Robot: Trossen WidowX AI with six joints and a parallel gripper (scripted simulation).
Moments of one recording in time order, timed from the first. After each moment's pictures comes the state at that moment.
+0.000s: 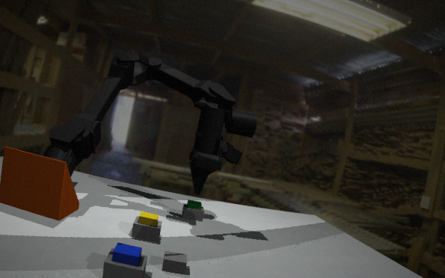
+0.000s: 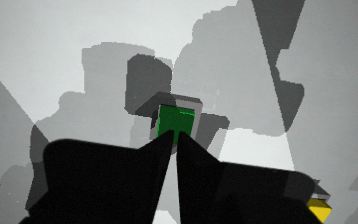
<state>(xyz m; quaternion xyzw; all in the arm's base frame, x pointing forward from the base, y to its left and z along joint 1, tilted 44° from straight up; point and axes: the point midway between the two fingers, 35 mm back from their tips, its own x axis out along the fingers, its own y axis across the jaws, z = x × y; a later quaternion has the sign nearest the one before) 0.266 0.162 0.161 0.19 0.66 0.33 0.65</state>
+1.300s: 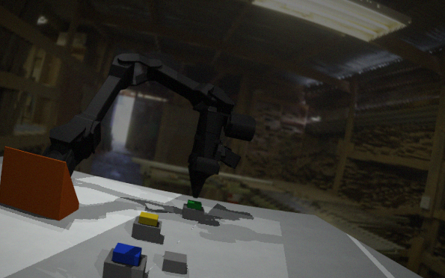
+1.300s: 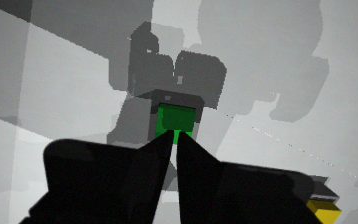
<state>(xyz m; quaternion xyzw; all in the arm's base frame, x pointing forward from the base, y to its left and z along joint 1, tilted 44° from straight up) 0.263 0.167 0.155 0.19 0.66 0.33 0.64</state>
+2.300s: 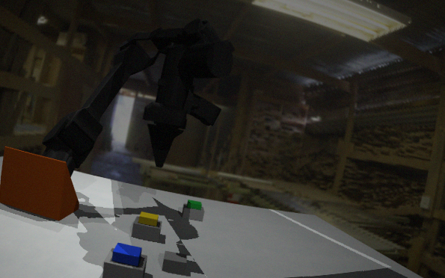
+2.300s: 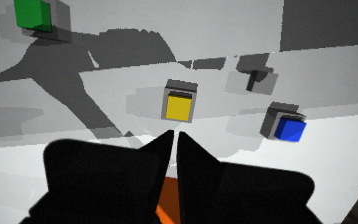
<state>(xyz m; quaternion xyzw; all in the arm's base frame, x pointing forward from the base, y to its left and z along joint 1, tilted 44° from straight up) 0.218 -0.039 0.074 0.20 0.66 0.32 0.65</state>
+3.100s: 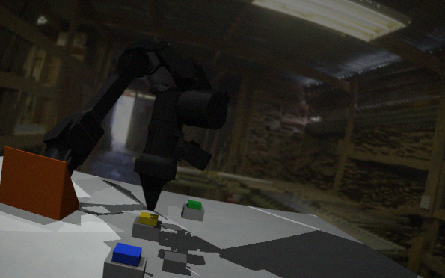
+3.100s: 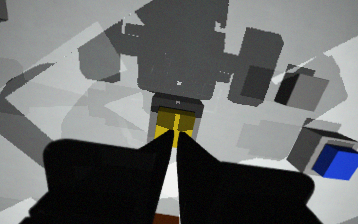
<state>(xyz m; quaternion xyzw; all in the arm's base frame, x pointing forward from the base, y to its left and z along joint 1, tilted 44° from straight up) 0.210 0.011 0.014 0.18 0.66 0.33 0.65</state>
